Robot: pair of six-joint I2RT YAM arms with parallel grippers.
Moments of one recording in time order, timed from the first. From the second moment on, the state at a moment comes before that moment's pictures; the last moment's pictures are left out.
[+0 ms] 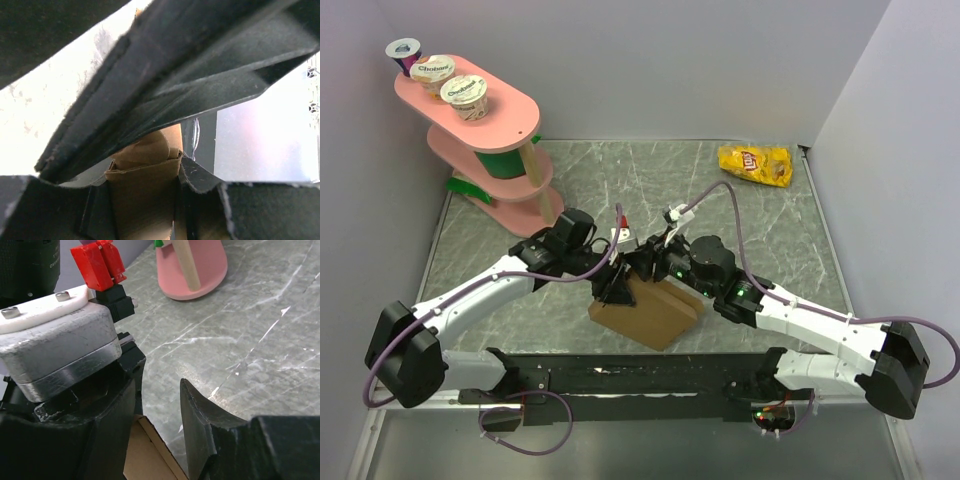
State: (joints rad) left arm -0.68 1.27 0.92 -0.39 0.88 0.07; right arm 0.94 1.08 0.75 0.18 0.06 0.39
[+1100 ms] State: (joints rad) left arm -0.68 1.26 0.91 -0.42 0.88 0.07; right arm 0.96 1.06 0.77 0.05 0.10 0.43
